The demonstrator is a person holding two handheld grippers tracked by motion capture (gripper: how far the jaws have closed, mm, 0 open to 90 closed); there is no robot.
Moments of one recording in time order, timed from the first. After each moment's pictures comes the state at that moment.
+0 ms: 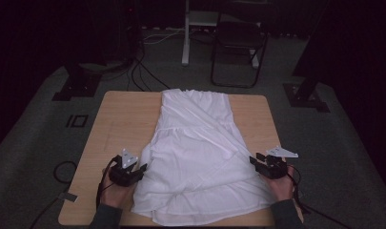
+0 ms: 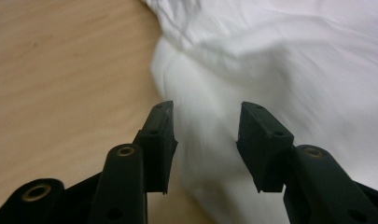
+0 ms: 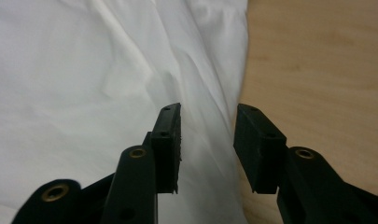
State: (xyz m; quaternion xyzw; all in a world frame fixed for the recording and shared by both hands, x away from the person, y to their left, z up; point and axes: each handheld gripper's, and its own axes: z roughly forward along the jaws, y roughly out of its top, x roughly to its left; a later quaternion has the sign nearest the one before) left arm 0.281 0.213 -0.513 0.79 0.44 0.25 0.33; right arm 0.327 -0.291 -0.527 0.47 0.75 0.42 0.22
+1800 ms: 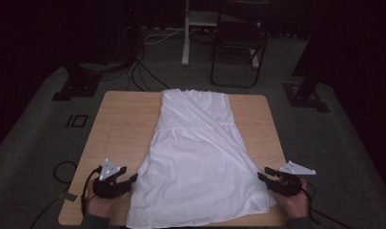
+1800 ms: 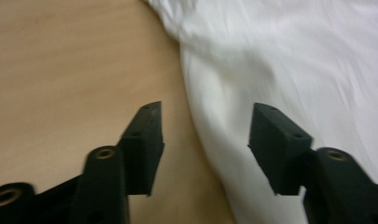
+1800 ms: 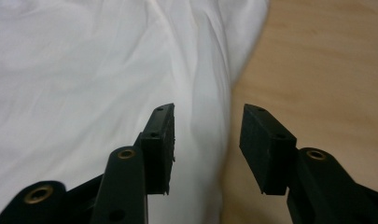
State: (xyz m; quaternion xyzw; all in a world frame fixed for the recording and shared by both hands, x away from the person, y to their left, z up) left arm 0.278 0.239 -0.507 0.77 0.45 0.21 0.39; right arm 0.291 -0.324 -0.542 0.43 0.76 0.45 0.18
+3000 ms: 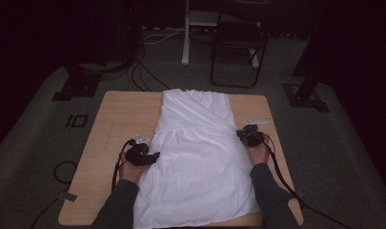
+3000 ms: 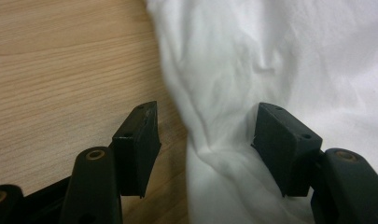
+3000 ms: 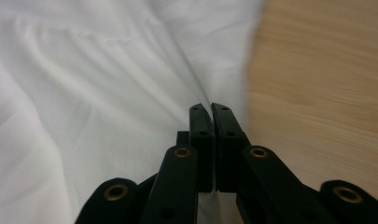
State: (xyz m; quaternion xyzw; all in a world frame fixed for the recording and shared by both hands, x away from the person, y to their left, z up) left arm 0.385 0.191 -0.553 0.79 0.49 0.17 0.34; right arm 0.456 -0.250 -0.536 0.50 0.75 0.36 0.24
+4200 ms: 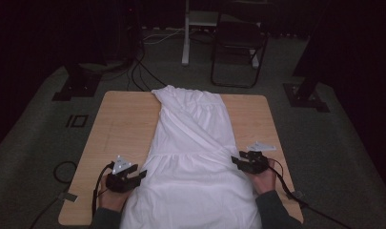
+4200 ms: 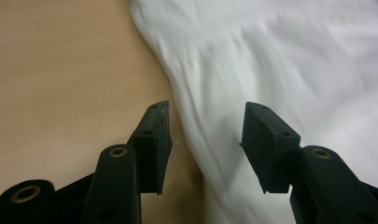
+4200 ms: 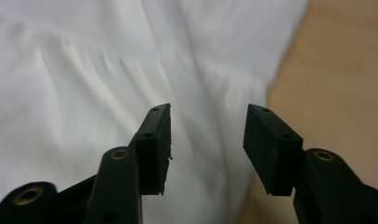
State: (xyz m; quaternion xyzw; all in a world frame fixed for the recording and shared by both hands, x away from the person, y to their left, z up) left arm 0.299 0.225 -0.527 0.77 0.45 0.20 0.40; right arm 0.362 -0.239 -0.538 0.43 0.78 0.41 0.18
